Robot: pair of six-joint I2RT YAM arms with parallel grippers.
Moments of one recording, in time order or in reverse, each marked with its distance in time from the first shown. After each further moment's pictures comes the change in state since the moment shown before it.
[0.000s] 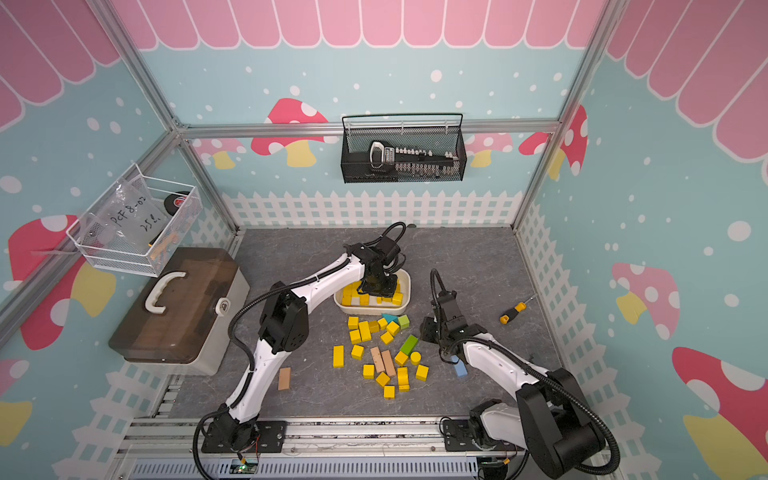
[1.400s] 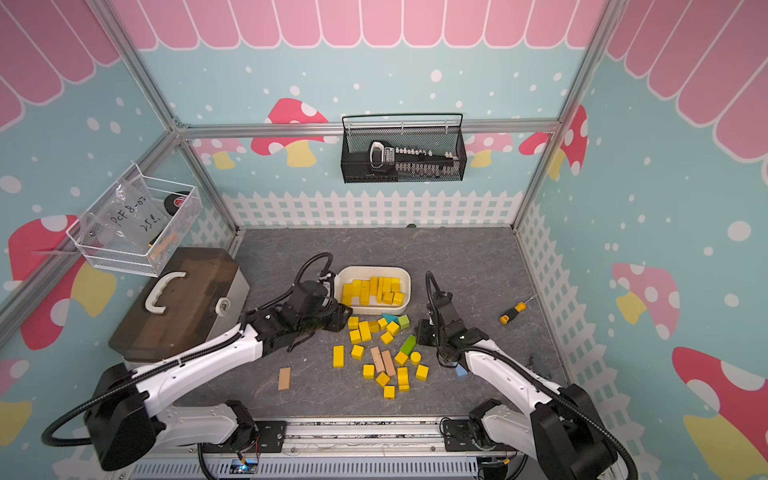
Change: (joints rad) left arm -0.042 -1.237 -1.439 0.777 -0.185 0.034; right arm 0.119 -0.113 0.003 -0.070 0.012 0.010
